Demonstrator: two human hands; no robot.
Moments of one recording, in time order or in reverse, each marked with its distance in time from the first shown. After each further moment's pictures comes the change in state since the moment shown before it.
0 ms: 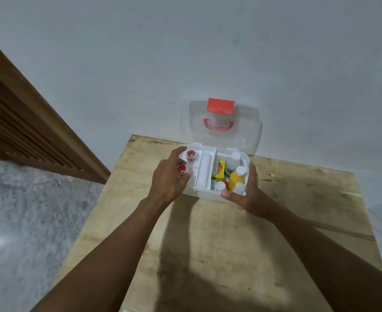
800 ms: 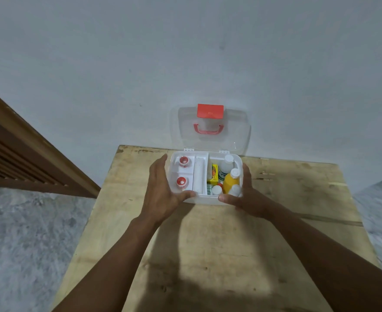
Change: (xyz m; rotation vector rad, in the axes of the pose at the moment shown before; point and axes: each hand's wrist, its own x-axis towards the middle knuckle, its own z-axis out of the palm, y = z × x) left_hand -0.004 -0.024 0.001 -0.164 -0.028 0.041; right_hand -0.006 -0.019 -0.001 0.035 -0.066 0.012
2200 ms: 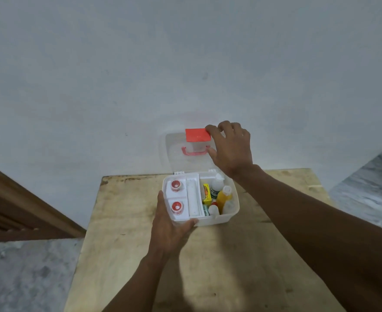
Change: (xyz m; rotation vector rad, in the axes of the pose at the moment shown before) left_hand 0.001 -0.020 0.024 -0.394 -0.099 0.135; right_hand 0.073 -0.125 -0.027 -1.164 0.682 -0.188
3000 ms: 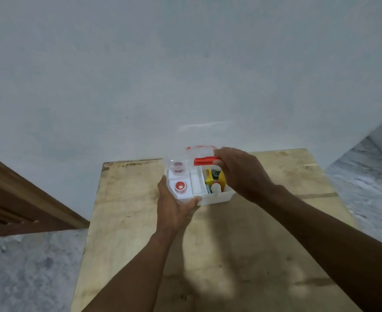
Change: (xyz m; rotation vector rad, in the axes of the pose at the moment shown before) left_hand -0.004 -0.002 0.005 0.064 0.081 -0.185; right_hand -0.092 -0.020 -0.033 0.278 -0.115 -0.161
